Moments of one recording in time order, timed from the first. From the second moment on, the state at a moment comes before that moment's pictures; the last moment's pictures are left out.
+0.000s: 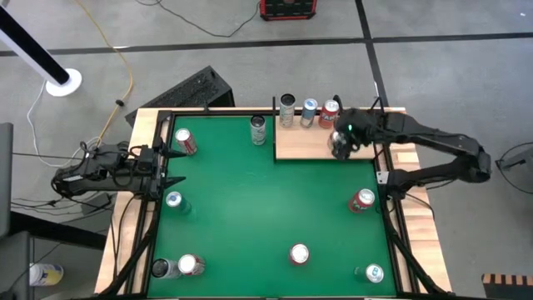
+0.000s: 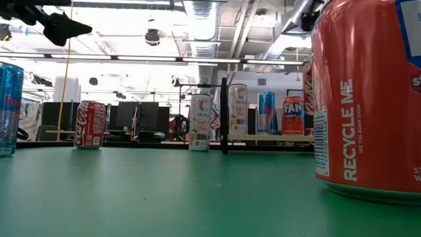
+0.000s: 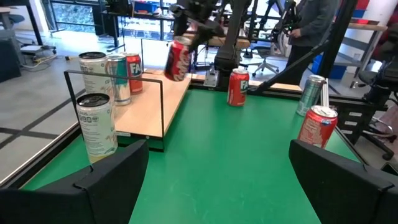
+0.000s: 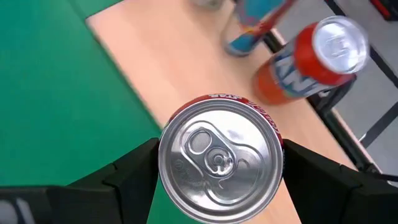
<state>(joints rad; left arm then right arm) 0.01 0.03 0.51 -0.51 -0.11 -0.09 -0.37 1.10 1.12 -1.05 0.29 0.15</state>
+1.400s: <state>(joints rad) 0.01 0.03 0.51 -0.51 -0.10 -0.09 -0.87 1.26 1.12 -1.02 0.06 -0.05</state>
